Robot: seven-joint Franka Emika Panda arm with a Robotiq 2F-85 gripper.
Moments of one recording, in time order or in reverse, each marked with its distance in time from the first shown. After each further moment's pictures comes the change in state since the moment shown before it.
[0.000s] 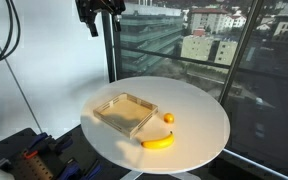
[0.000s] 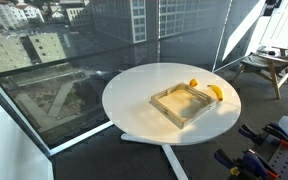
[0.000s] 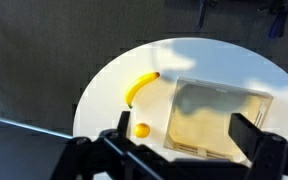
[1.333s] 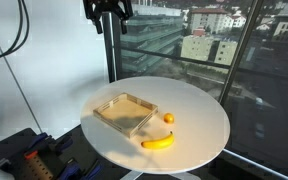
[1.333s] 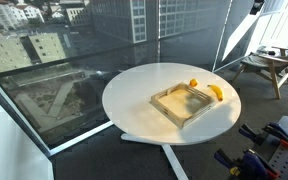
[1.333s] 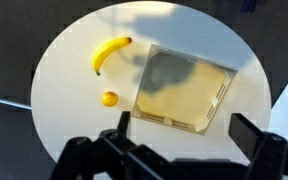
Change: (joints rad) arm 0.041 0.070 -0.079 0.048 0.190 0.091 -0.191
